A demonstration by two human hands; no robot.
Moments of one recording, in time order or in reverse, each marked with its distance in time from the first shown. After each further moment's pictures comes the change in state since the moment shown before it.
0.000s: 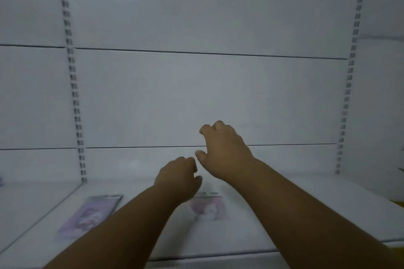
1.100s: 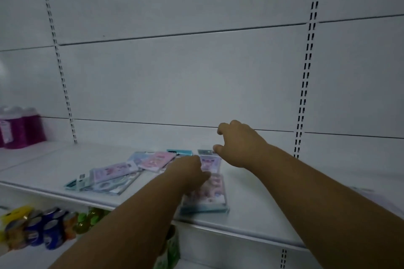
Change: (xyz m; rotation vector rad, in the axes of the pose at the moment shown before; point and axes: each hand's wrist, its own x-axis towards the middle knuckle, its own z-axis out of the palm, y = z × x) left_hand -0.133 -0.536 -0.200 0.194 -0.241 -0.450; right_hand 0.116 -0.518 0.182 0.179 -0.244 -0.173
